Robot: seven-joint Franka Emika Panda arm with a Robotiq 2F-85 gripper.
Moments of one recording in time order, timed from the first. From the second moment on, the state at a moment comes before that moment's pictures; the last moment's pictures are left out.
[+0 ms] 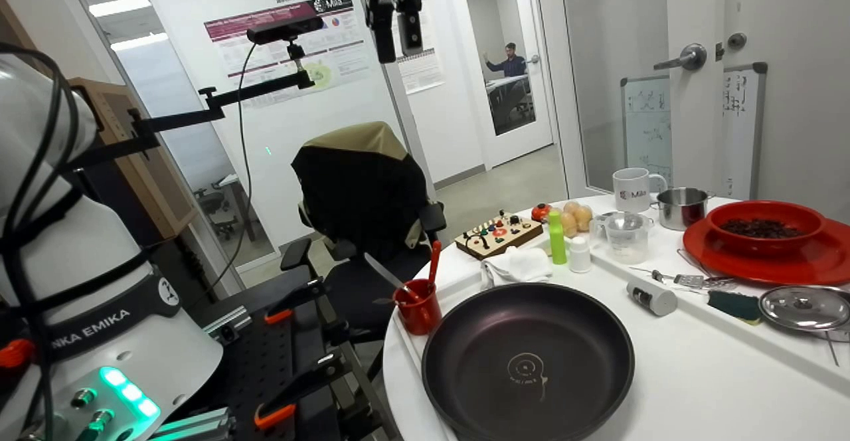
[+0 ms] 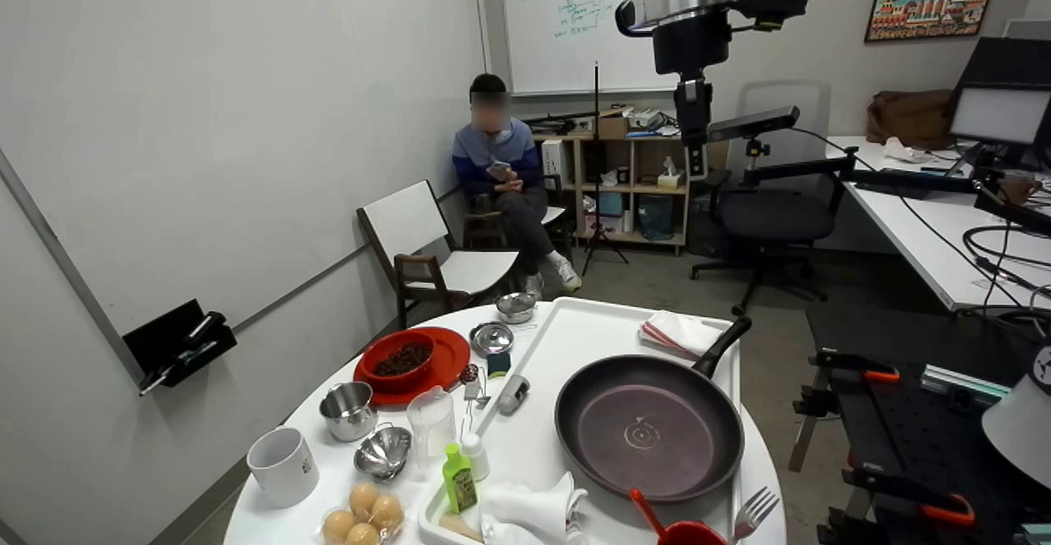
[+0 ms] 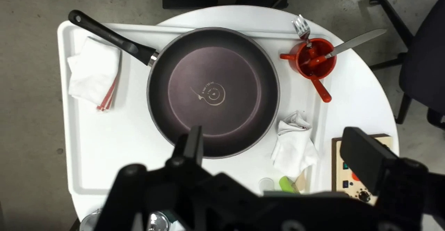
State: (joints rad) arm -0.07 -0.32 -0.09 -2.35 -0.04 1.90 -0.14
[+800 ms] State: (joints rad) arm -0.21 0.06 -0.23 -2.31 -0.14 2.35 -0.18
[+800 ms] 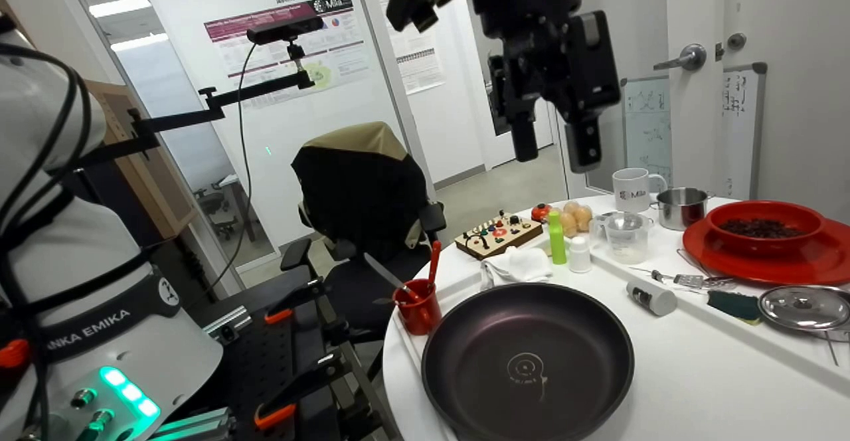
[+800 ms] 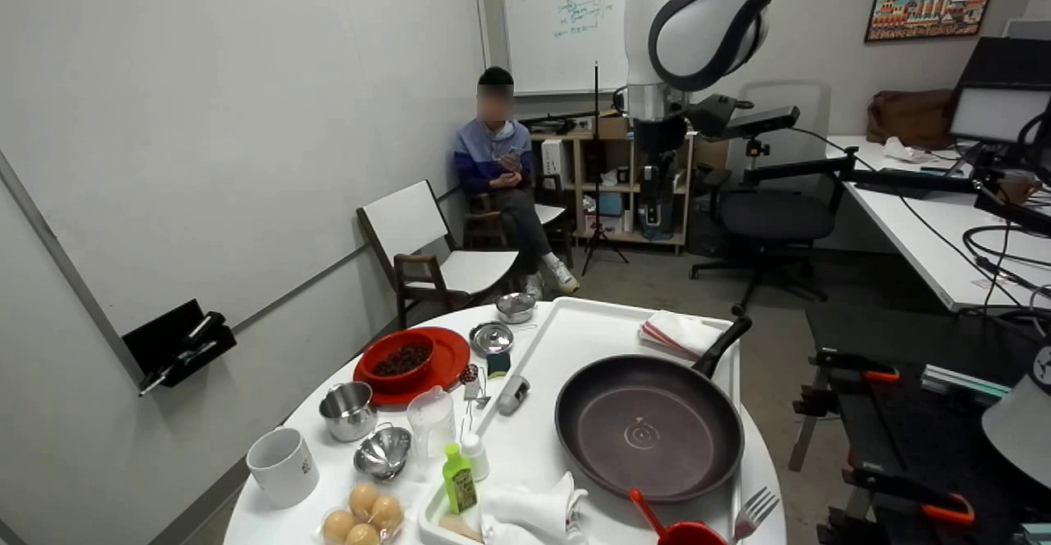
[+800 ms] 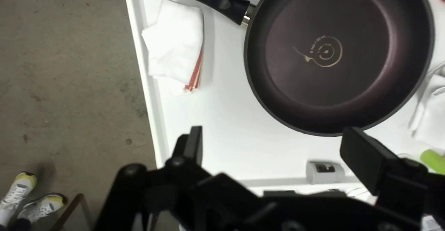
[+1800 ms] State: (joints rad) arm -0.24 0.38 -0.34 -2.13 -0.25 2.44 0.08
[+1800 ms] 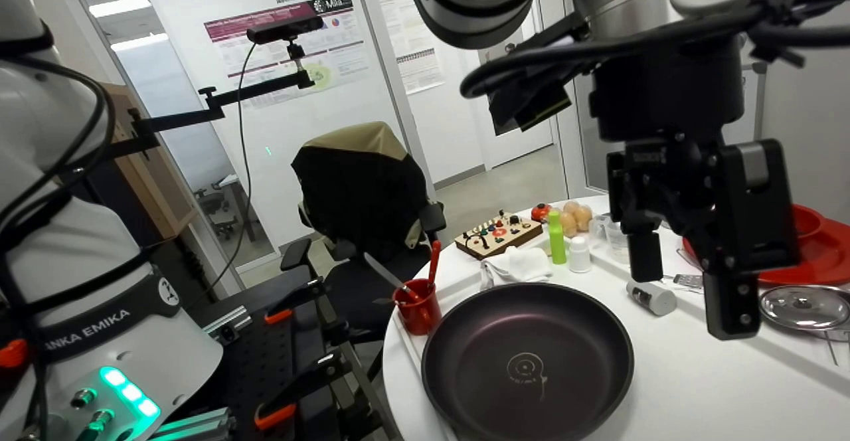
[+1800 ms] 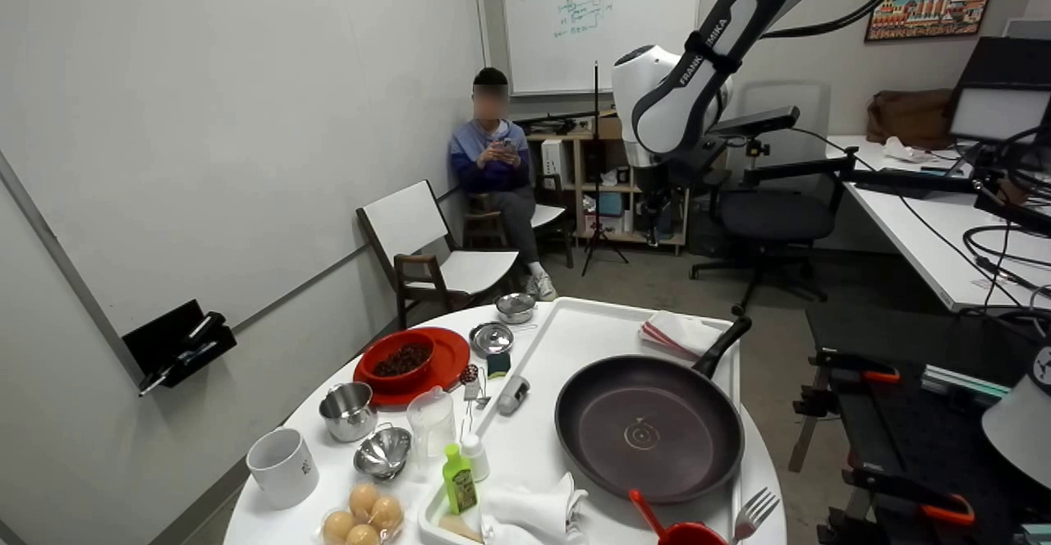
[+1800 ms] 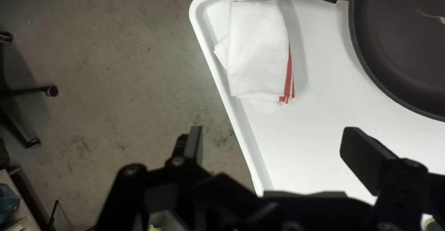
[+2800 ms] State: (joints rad) arm -0.23 0.73 -0.36 -2.11 -0.35 2.77 0.01
